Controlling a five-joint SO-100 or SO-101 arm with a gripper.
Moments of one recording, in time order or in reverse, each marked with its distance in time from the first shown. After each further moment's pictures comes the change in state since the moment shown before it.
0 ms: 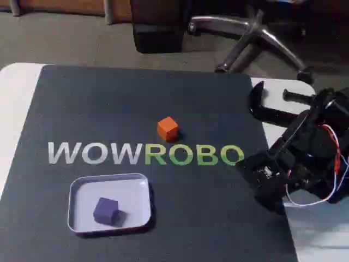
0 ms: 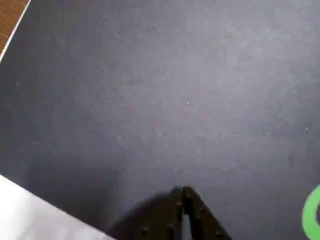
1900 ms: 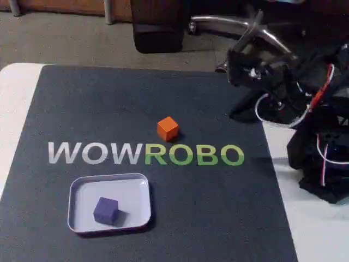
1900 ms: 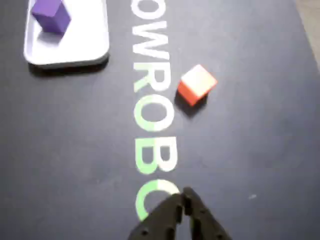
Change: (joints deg) arm 41.8 -21.1 -30.2 -4.1 -16.1
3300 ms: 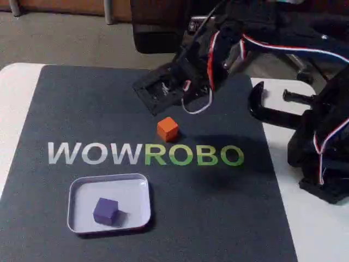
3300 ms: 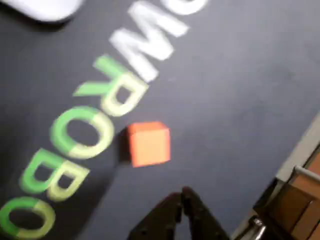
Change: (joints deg) arm 7.0 -69.8 -42.9 -6.5 -46.8
